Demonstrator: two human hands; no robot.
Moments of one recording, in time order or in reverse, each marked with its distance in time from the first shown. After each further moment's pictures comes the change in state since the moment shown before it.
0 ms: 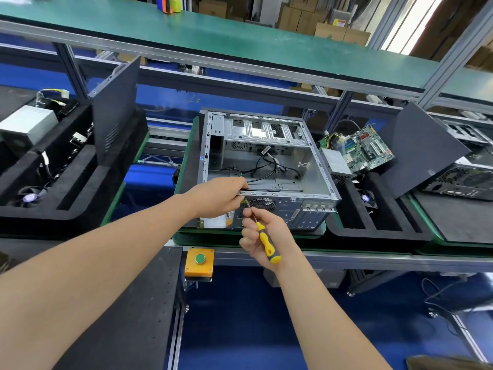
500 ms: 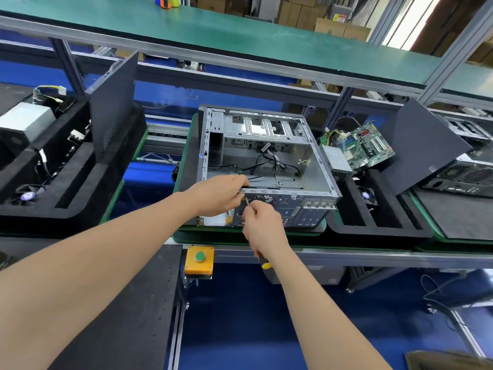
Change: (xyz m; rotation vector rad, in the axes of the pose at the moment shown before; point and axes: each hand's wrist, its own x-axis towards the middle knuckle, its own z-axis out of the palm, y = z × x) left_hand 0.003 0.000 0.004 0.000 -0.012 -0.012; right_hand -0.004 0.005 0.024 -1.312 0.500 -0.418
